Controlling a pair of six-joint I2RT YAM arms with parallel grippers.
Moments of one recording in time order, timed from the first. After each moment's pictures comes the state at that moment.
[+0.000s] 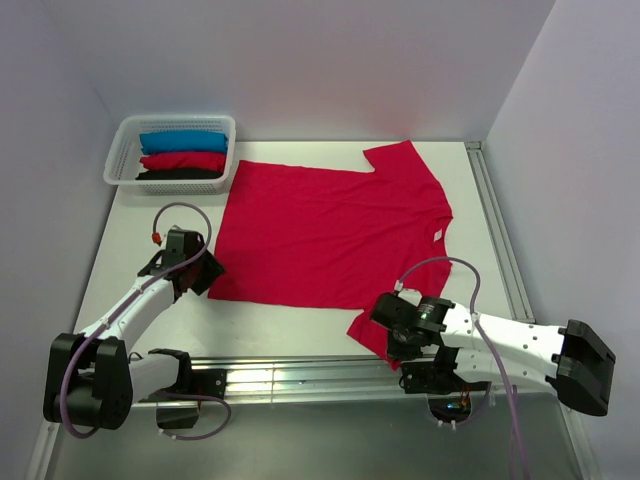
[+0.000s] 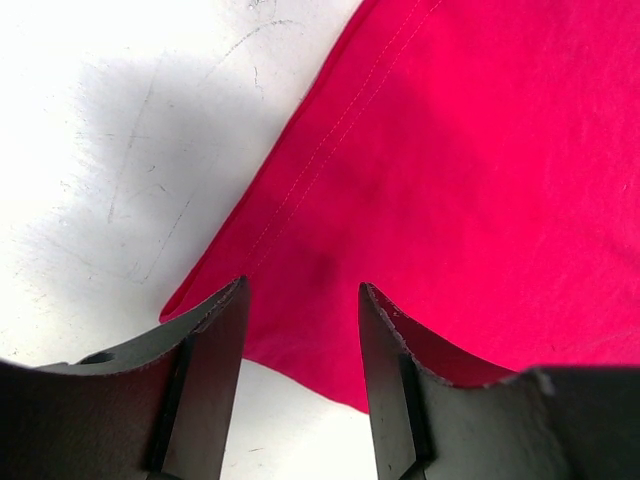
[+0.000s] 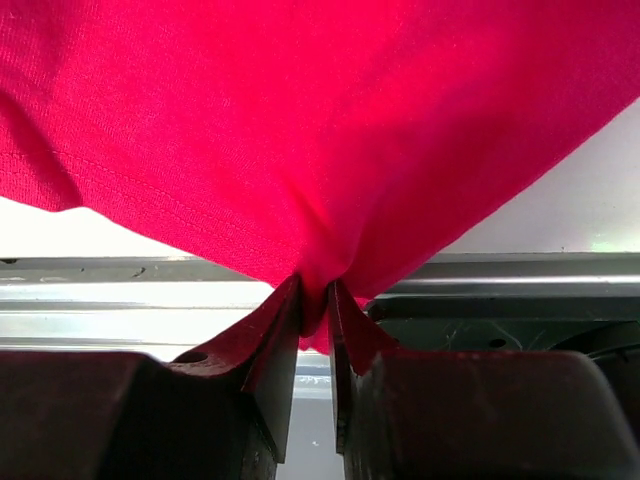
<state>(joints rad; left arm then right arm) -0.15 1.14 0.55 -0.35 -0.05 -0.88 1.03 0.93 0.44 -0.94 0.10 1.15</state>
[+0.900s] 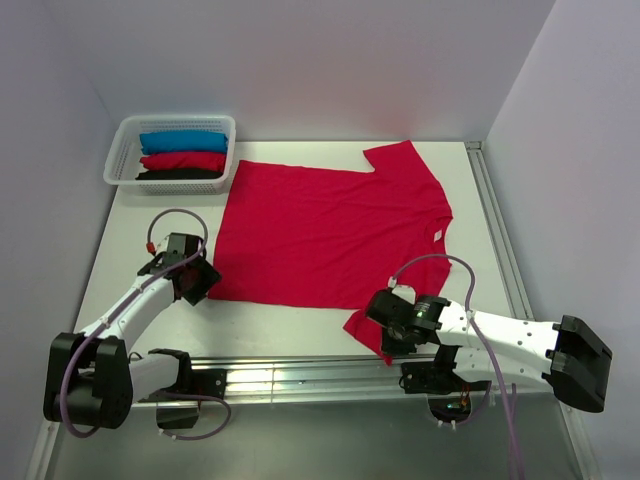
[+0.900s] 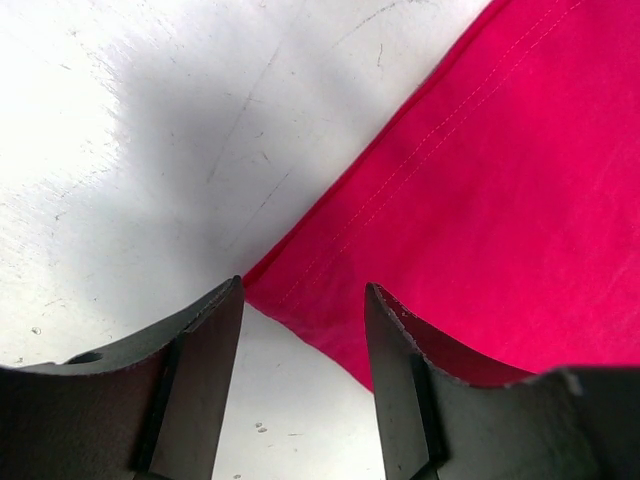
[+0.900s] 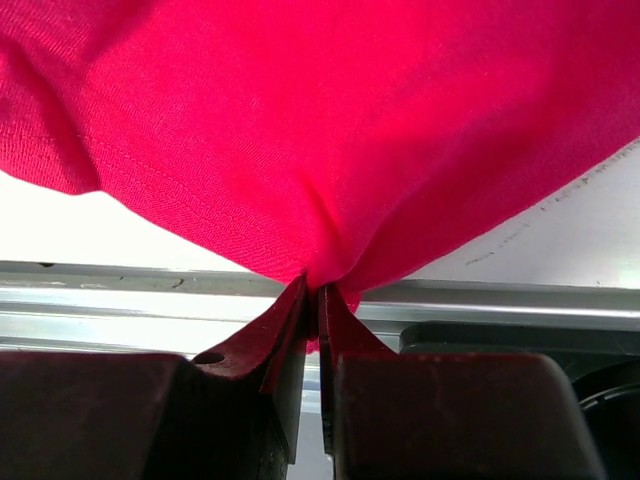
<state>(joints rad) -0.15 1.15 0.55 -0.49 -0.13 -0.94 1.03 0.97 0.45 -0.86 0.11 1.12</state>
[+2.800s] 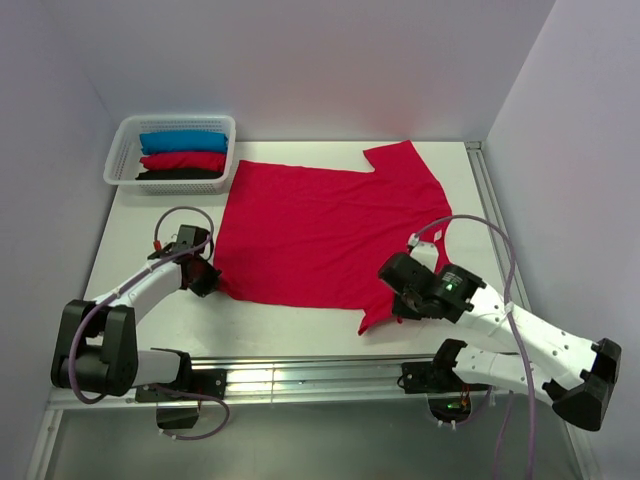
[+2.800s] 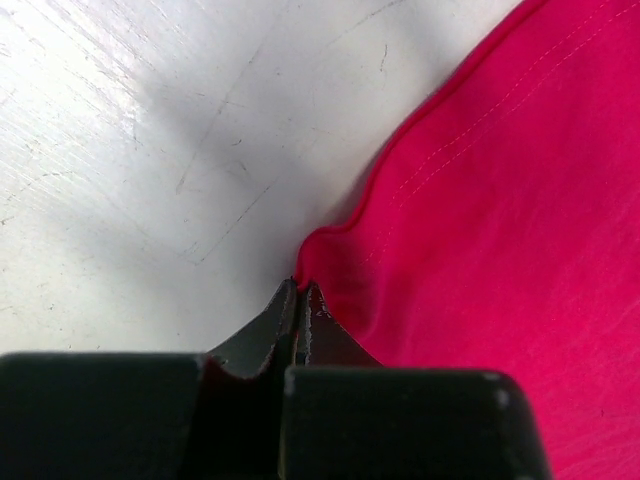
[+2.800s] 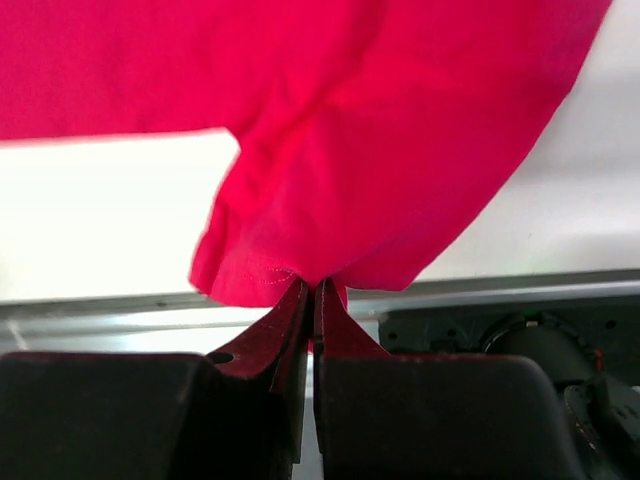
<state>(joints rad) -0.17 1.31 0.62 -0.49 -0.13 -1.01 0.91 0.91 0.82 -1.17 0.34 1.02</state>
